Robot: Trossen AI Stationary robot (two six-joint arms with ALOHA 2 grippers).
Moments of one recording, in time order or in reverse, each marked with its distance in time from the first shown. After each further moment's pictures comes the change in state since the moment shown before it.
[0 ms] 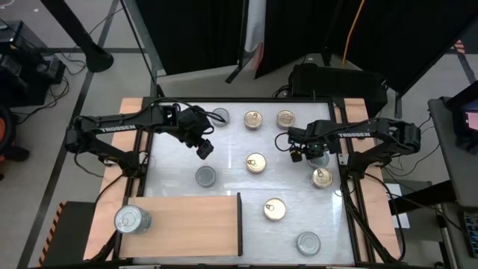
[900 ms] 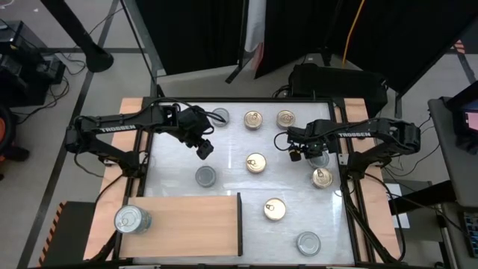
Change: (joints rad) left arm 0.000 0.000 0.000 0.000 0.004 0.004; right arm 0.007 0.000 0.021 -0.005 0.008 0.006
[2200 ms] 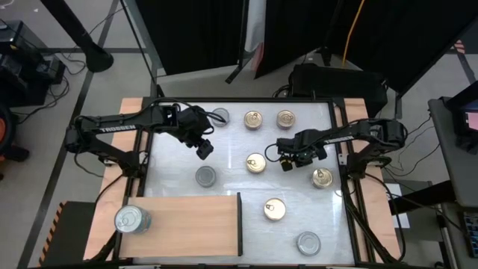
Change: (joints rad) left arm 0.000 0.000 0.000 -0.001 0.000 0.008; right arm 0.117 0.185 -0.001 0.190 -0.055 0.017
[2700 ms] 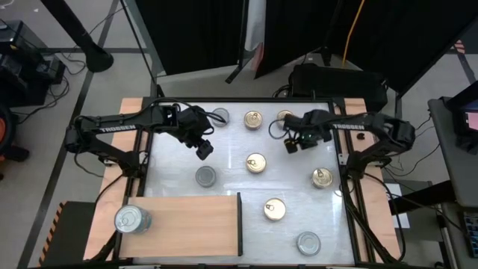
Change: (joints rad) left arm 0.000 0.000 0.000 -0.003 0.008 0.009; right arm -0.255 -0.109 0.100 -0.166 0.095 -0.270
